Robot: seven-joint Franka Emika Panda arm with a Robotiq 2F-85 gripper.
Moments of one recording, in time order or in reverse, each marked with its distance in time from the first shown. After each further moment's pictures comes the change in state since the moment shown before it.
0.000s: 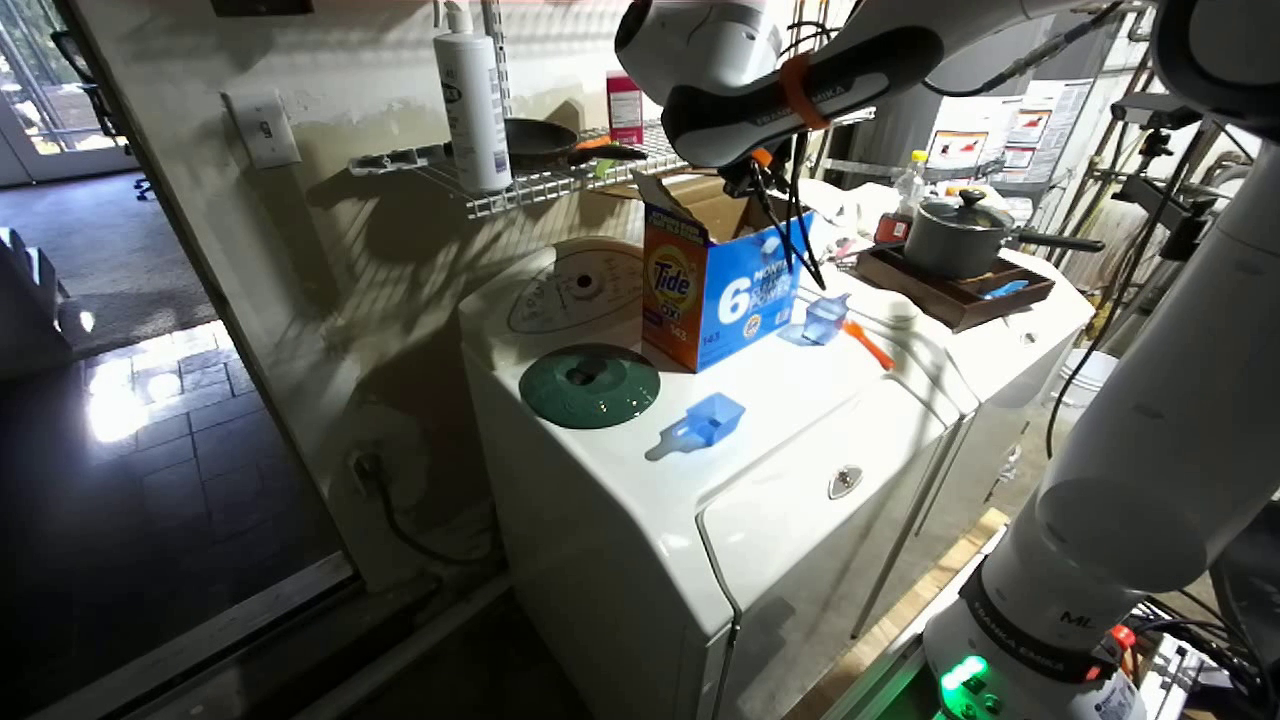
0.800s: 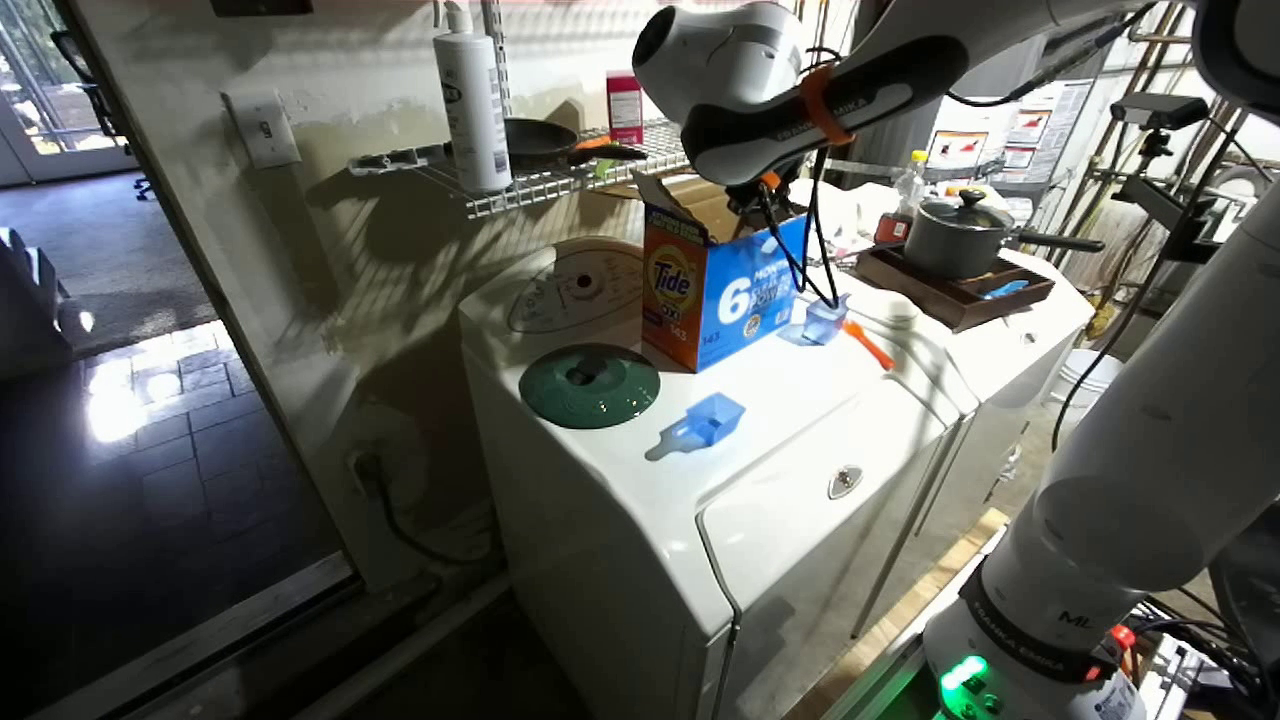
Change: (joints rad) arm -0.015 -0.054 -0.009 -0.109 0.022 0.100 0.056
